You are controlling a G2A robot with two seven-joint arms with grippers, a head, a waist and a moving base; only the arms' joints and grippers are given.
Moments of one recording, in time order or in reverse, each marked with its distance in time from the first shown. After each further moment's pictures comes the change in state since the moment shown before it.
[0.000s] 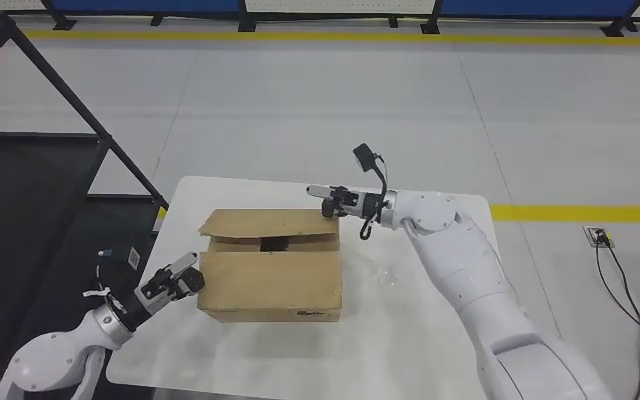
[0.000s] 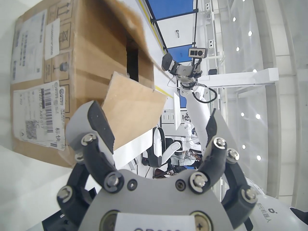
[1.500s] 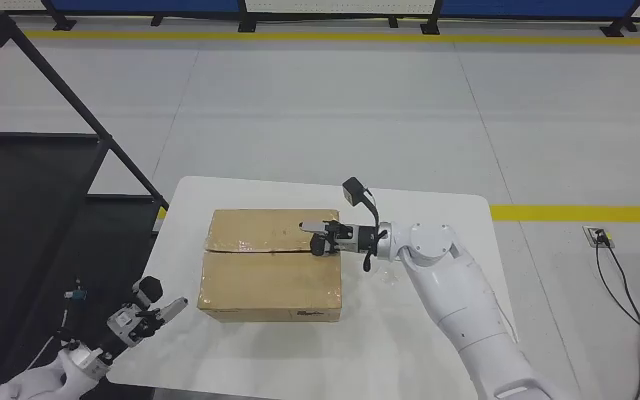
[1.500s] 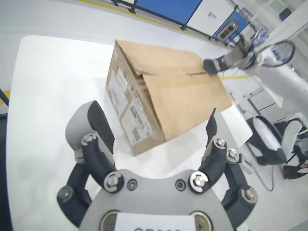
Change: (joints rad) left arm 0.234 -0.006 -0.142 0.001 0.881 -0.592 0.464; right arm -0.242 0.056 0.003 -0.323 0.112 0.141 0.116
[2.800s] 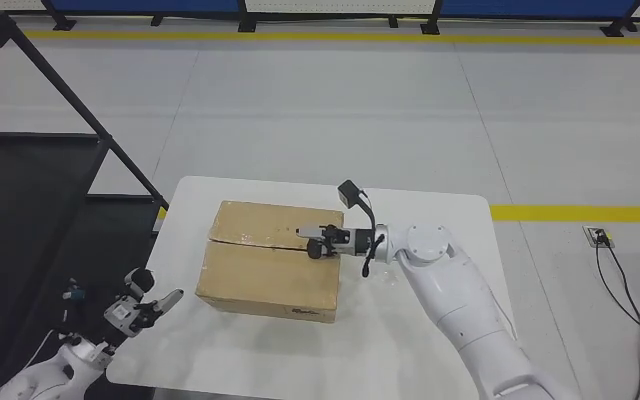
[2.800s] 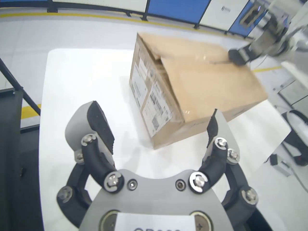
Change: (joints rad) left arm -0.079 -0.014 0.019 0.054 0.055 0.021 0.167; right arm 0.015 0.011 -0.075 0.024 0.027 -0.075 -0.019
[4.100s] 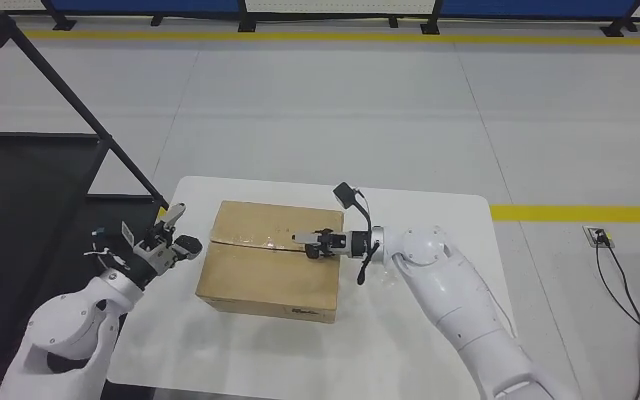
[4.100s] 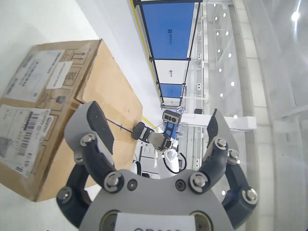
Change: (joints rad) left arm -0.360 -0.031 0.209 -0.003 -1.060 0.902 -0.378; right arm 0.011 0.008 -0.059 0.014 -0.014 -0.086 -0.043
